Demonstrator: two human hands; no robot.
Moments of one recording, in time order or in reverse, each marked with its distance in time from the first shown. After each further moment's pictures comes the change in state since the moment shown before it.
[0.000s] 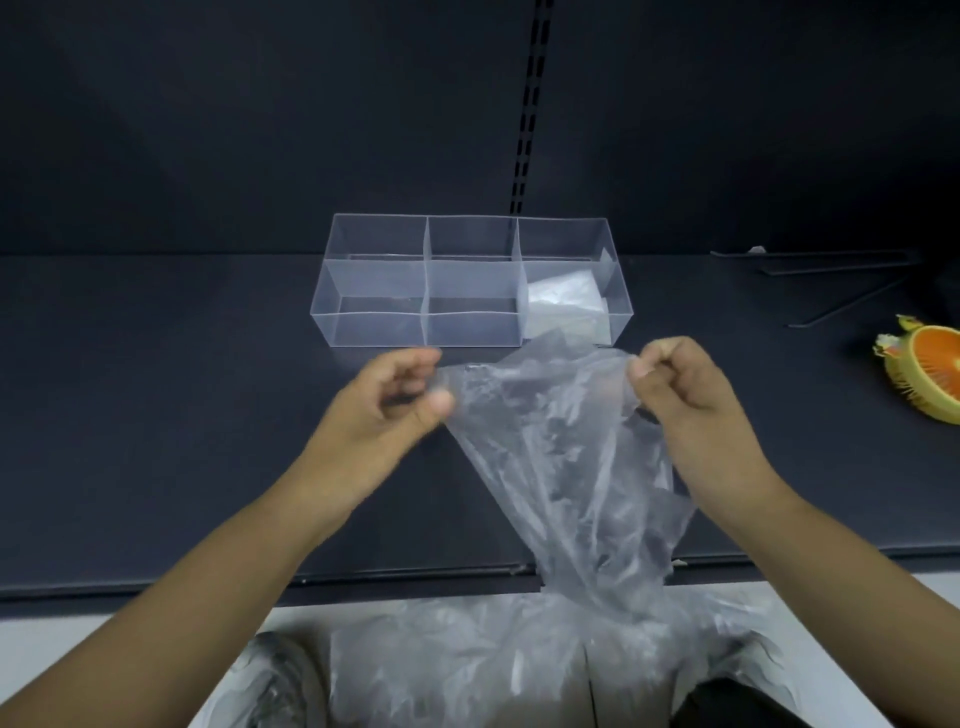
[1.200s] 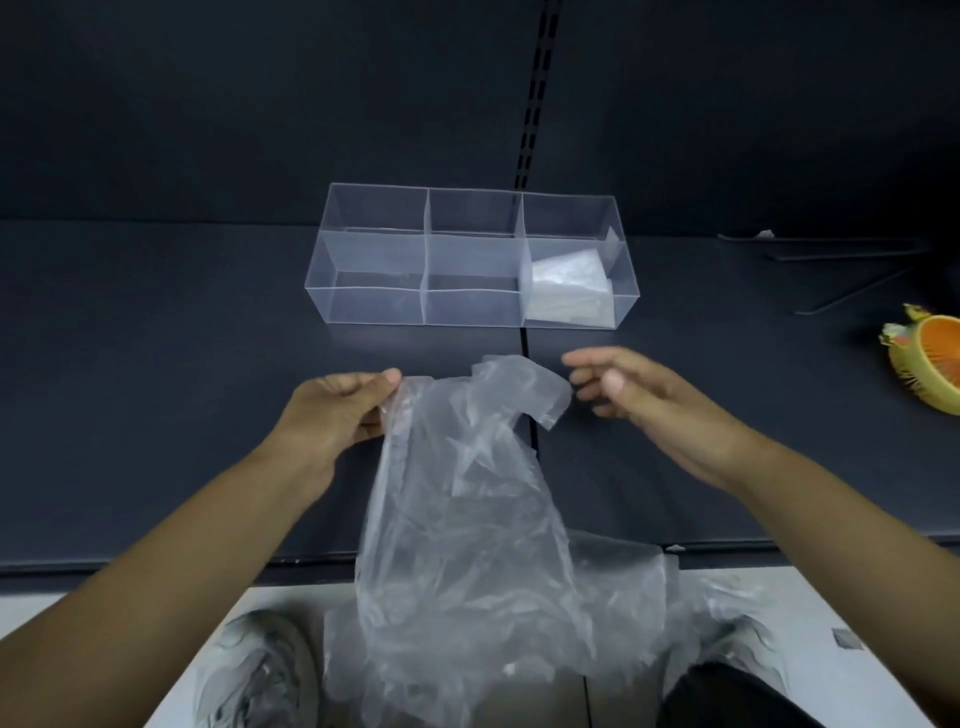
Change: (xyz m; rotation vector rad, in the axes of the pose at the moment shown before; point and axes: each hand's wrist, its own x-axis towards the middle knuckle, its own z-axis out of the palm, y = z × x) left_hand 0.020 -0.033 -0.009 -0.262 0.258 -0.493; right_hand 0.020 0.025 -0.012 -0.102 -0.481 0.203
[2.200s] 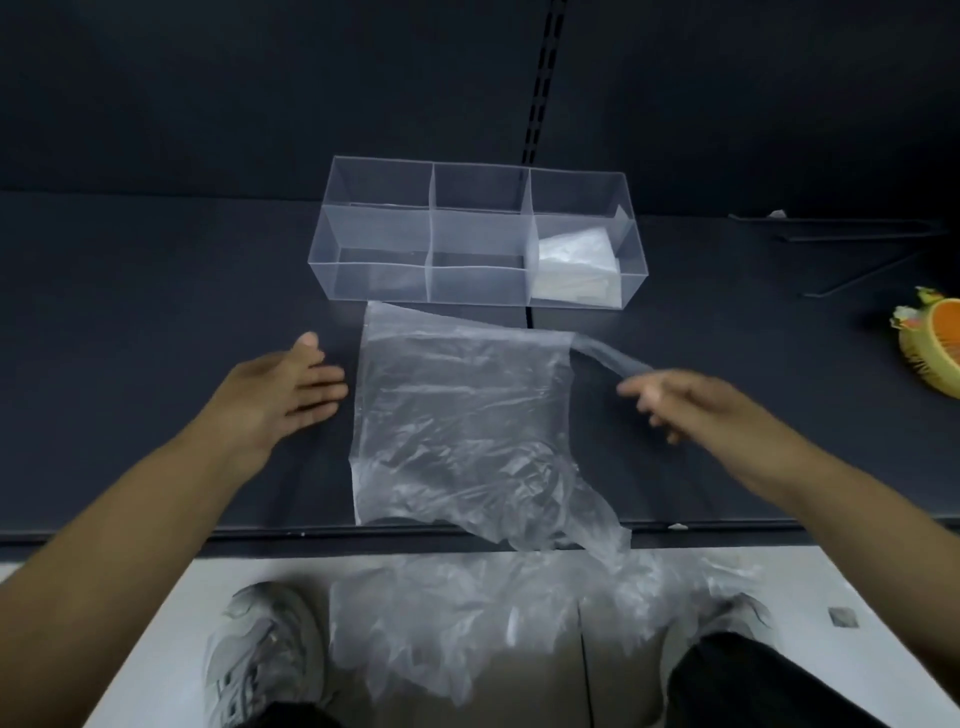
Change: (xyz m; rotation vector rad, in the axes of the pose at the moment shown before) left_hand 0.019 -0.008 -0.056 -0.009 0.036 -0.067; right_hand -0.028 0.020 -0.020 -0.192 0.162 0.177
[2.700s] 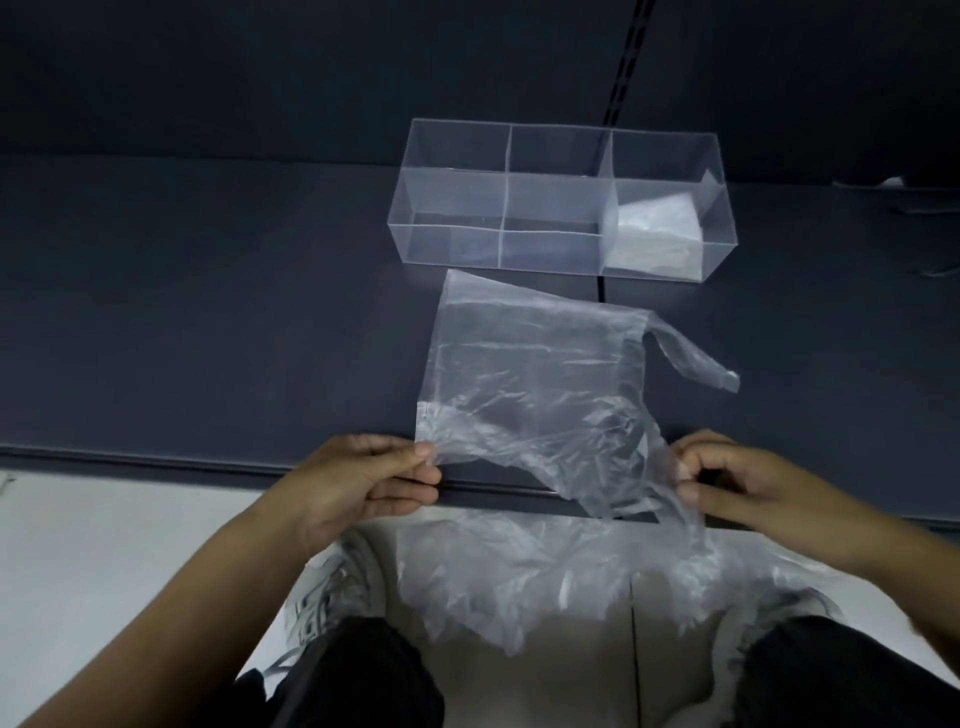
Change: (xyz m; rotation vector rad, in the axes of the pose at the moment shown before) left_hand -0.073 -0.061 -0.013 0.028 -0.239 -0.254; right_hand -0.039 0.021 0.035 -0.080 -0.382 -0.063
